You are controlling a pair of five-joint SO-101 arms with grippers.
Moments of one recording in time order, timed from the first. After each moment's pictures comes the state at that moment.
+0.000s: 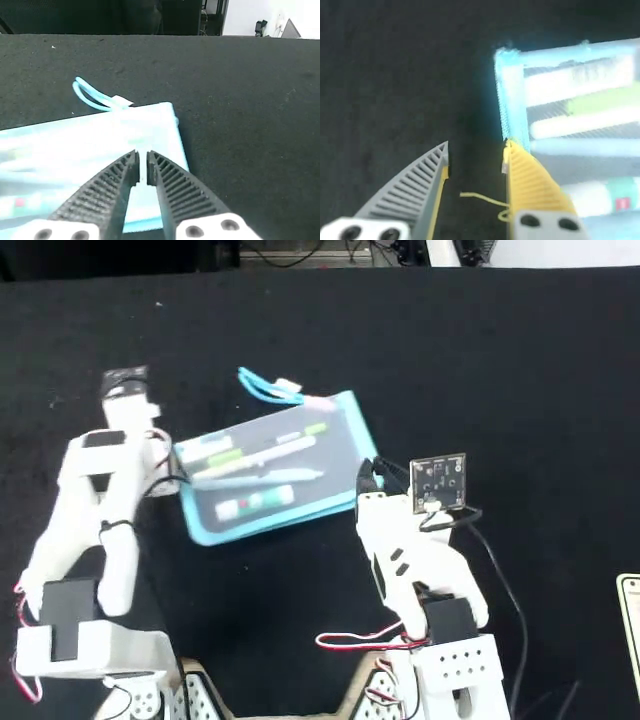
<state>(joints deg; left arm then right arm) -11.8 -4.1 33.0 50.7 -0.4 -9.4 -86.6 87.8 31.5 -2.1</state>
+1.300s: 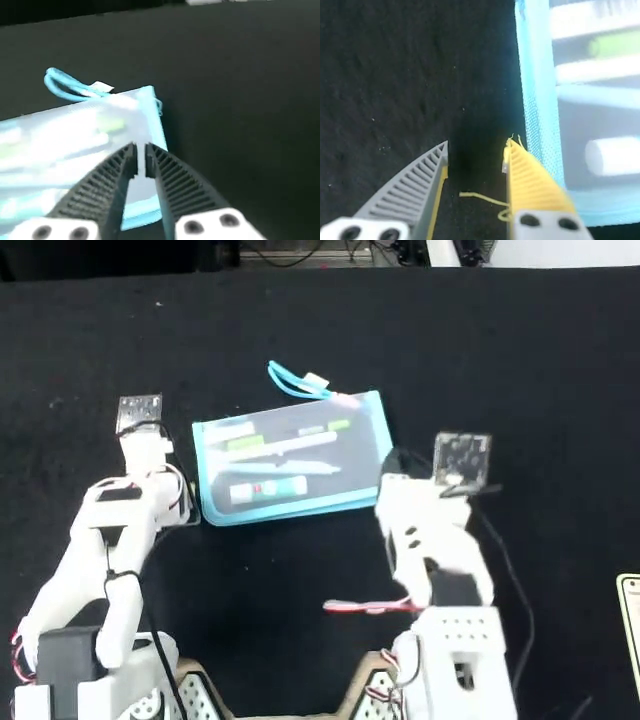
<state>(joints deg) -9.8 -18.0 57.6 28.8 -2.2 -0.2 -65.4 83.6 19.7 -5.8</state>
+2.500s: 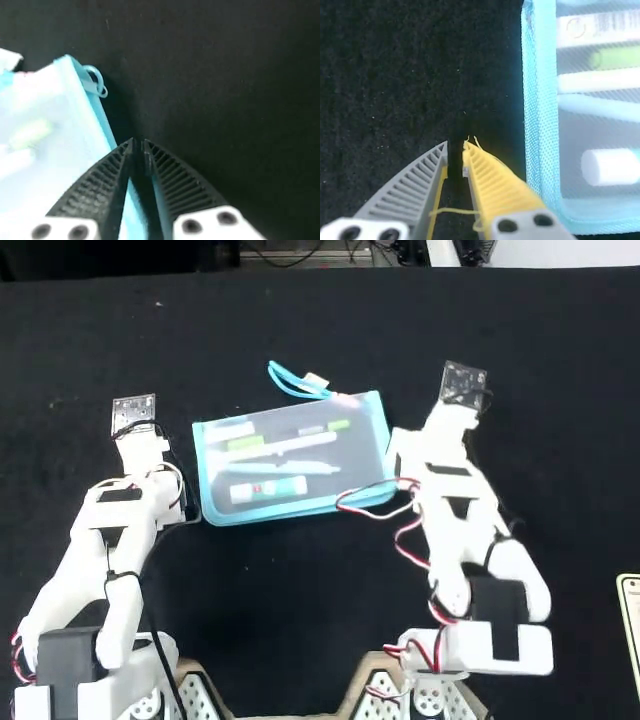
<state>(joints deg) -9.8 -18.0 57.9 27.9 1.6 3.2 -1.1 48.2 15.1 -11.0</state>
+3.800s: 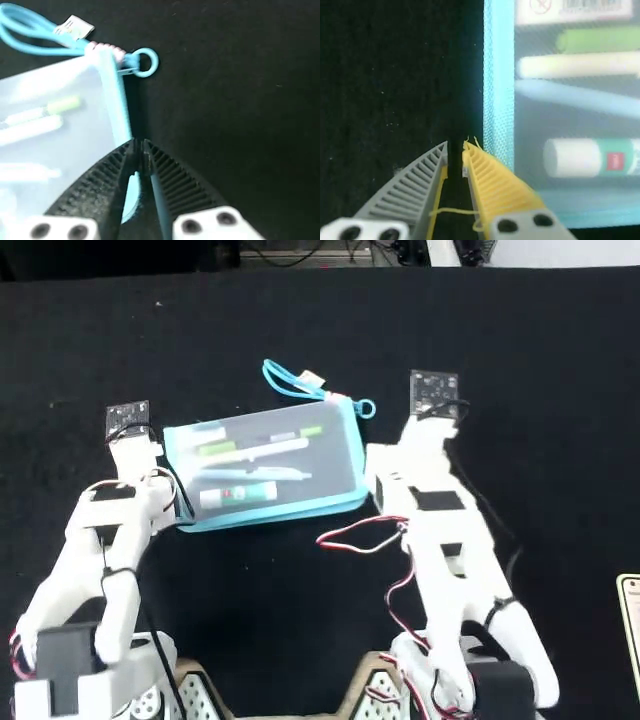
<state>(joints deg) -11.7 -16.3 56.9 32.9 1.6 -2.2 -26.2 60.6 21.6 -8.0</state>
